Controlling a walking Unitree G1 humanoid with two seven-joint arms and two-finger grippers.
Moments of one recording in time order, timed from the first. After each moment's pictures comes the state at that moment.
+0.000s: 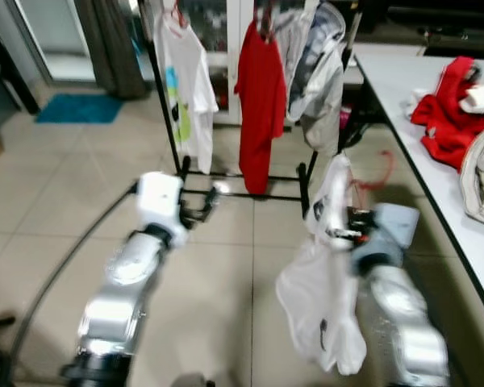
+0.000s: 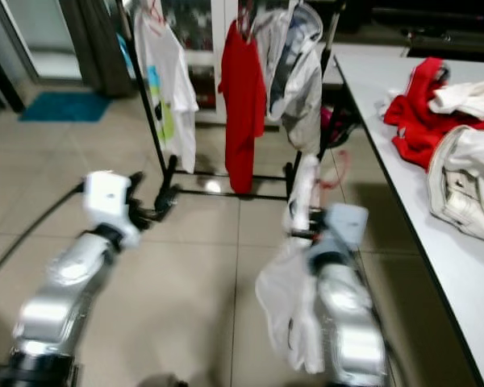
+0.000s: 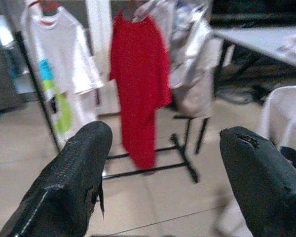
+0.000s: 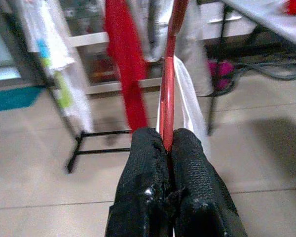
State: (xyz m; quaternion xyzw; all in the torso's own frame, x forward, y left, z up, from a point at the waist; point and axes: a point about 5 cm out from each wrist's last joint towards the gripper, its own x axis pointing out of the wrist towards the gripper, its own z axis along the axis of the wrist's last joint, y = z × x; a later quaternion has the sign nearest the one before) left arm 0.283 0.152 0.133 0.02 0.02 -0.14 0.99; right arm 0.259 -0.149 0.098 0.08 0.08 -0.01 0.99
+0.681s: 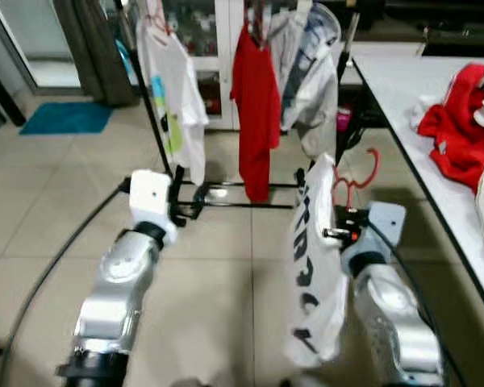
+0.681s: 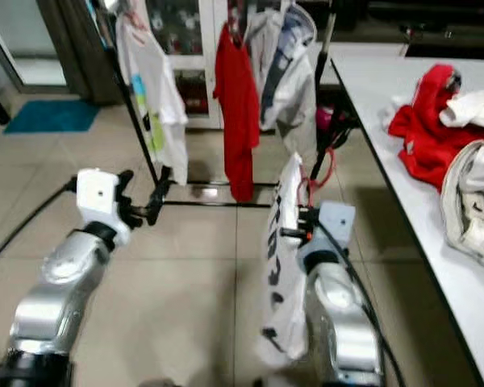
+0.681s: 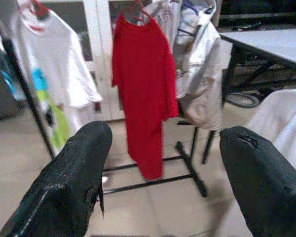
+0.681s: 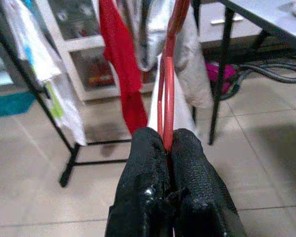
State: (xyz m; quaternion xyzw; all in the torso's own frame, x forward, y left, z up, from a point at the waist) left arm 0.283 0.137 0.132 0.01 0.02 -0.16 0.99; right arm 0.257 -0.161 0.095 0.07 0.09 -0.02 0.99
